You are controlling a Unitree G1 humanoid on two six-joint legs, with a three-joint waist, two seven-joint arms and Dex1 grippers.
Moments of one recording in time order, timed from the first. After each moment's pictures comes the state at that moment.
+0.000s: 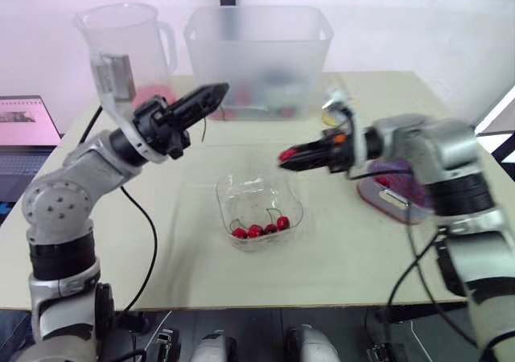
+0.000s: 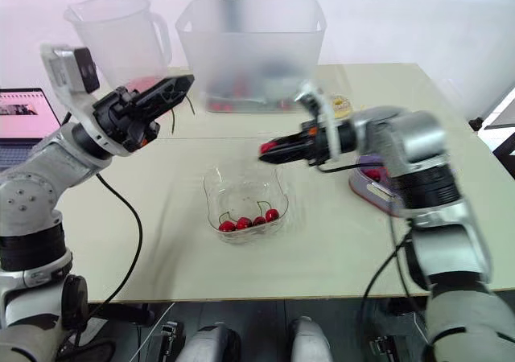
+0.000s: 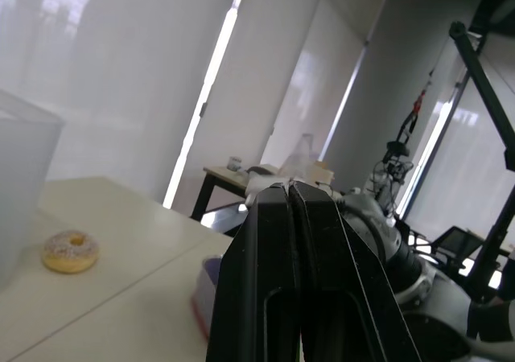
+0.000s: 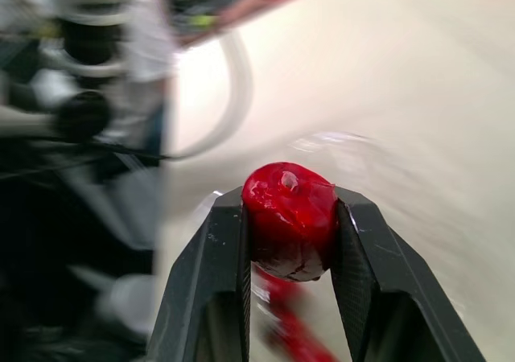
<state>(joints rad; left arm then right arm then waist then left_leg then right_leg) -0.66 0.57 0.31 -0.26 -1.32 0.84 -0.55 -1.09 -0.82 0.18 0.27 0.50 0.90 1.33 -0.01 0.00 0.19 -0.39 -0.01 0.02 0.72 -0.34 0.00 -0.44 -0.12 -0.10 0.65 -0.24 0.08</state>
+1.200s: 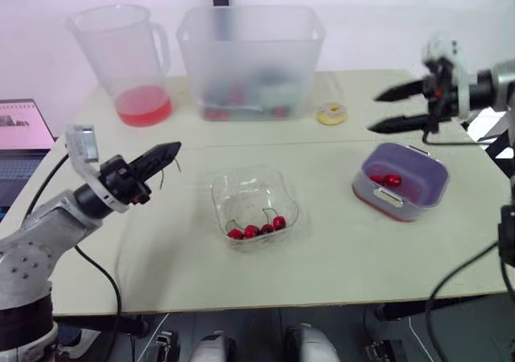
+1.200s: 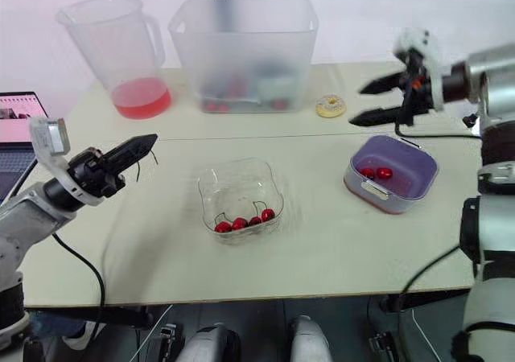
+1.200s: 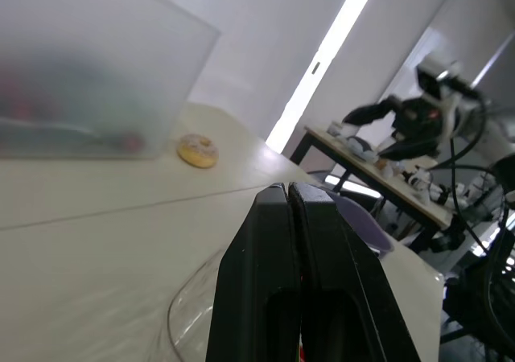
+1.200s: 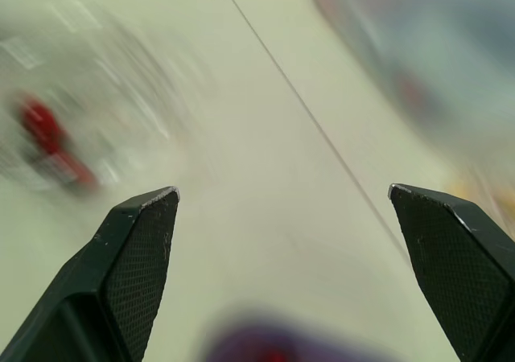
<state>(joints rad) -0.24 0.66 0.48 -0.34 -1.30 0.82 -0.52 -1.31 -0.91 0.11 0.60 0.21 0.54 1.60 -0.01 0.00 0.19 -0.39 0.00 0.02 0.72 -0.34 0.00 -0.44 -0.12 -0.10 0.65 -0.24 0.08</state>
